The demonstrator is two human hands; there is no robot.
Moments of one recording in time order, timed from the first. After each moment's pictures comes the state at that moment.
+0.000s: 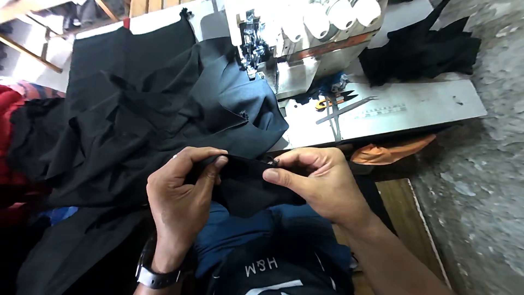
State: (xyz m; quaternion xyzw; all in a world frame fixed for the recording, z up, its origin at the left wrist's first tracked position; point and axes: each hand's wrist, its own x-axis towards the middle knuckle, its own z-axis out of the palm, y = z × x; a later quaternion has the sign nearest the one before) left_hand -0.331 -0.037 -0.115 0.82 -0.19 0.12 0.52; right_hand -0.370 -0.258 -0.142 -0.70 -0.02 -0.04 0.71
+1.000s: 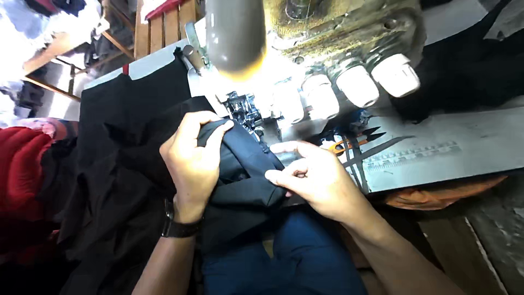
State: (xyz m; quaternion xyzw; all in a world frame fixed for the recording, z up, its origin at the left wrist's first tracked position) left_hand -0.160 -0.095 -0.138 0.86 -0.27 0.24 0.36; right_hand -0.258 -0.295 -0.177 -0.71 0.09 0.03 0.70
